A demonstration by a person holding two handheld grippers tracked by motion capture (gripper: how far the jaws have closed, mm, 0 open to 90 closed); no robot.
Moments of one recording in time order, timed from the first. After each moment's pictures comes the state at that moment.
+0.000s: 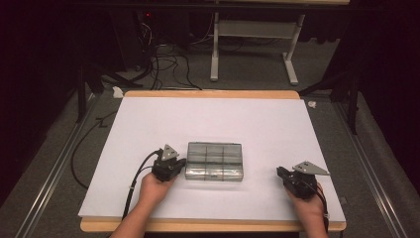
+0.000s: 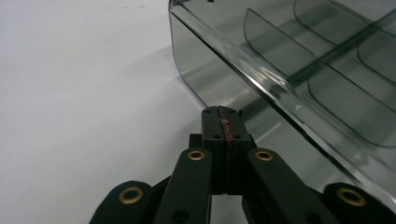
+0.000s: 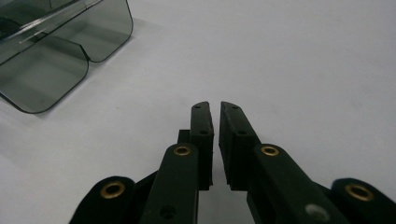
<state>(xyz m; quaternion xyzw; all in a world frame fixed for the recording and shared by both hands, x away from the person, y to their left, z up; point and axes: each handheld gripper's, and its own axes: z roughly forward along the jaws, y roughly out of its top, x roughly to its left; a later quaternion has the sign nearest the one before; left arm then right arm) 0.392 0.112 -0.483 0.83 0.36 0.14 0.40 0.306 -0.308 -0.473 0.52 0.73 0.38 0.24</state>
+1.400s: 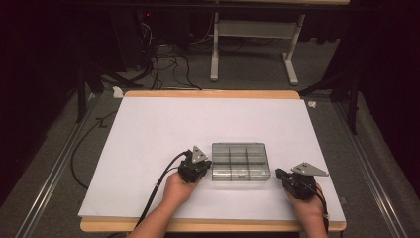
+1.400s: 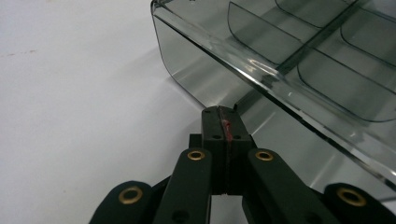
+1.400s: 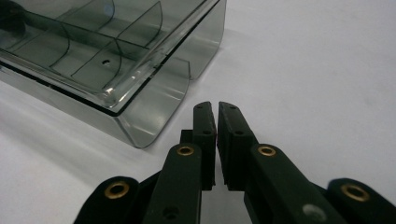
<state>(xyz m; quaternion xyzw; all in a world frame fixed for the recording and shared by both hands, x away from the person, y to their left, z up) 0.390 0.036 -0.481 0.85 0.32 0.14 0.40 0.305 -0.306 -0.475 0.51 0.74 0.38 0.24</state>
